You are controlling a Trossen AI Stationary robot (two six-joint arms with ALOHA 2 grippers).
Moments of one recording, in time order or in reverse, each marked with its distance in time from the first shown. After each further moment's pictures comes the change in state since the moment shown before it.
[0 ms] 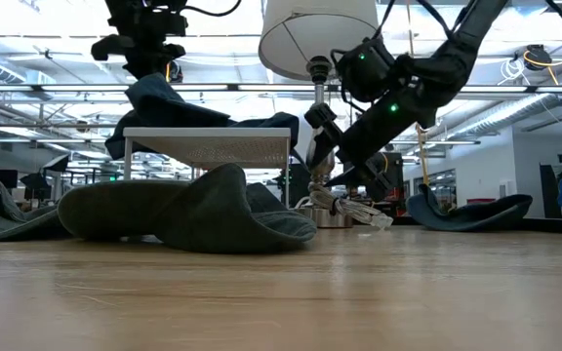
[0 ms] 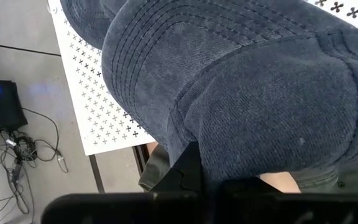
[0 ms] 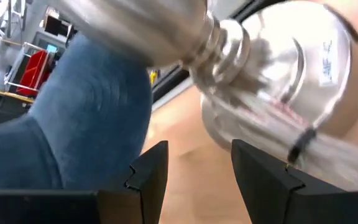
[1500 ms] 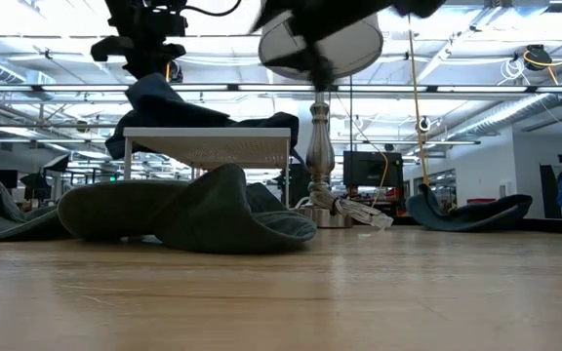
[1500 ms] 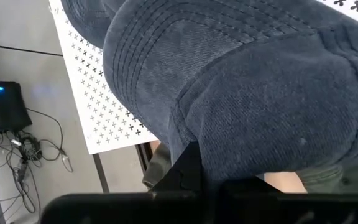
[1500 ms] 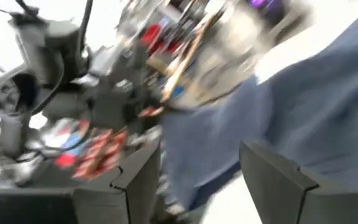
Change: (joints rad) left arm 0.000 0.000 0.000 0.000 -0.015 0.019; right arm 0.298 -0.057 0.350 0.032 0.104 -0.389
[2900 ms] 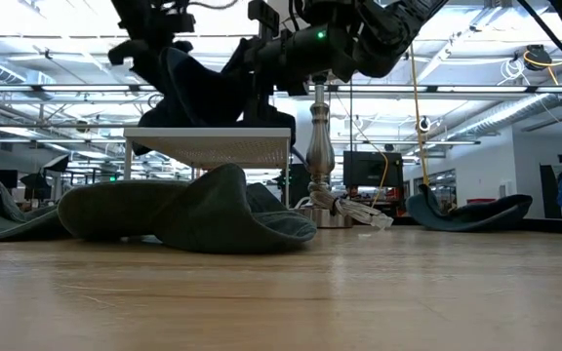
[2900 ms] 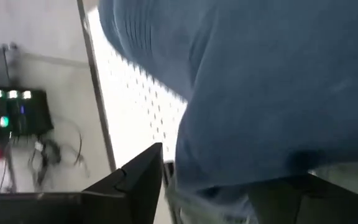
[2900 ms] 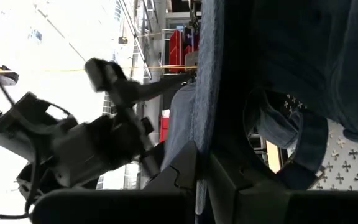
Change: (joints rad) left arm 0.008 0.008 0.000 0.118 0.012 0.004; right arm -0.102 0.280 0.089 0.352 -0.155 0.545
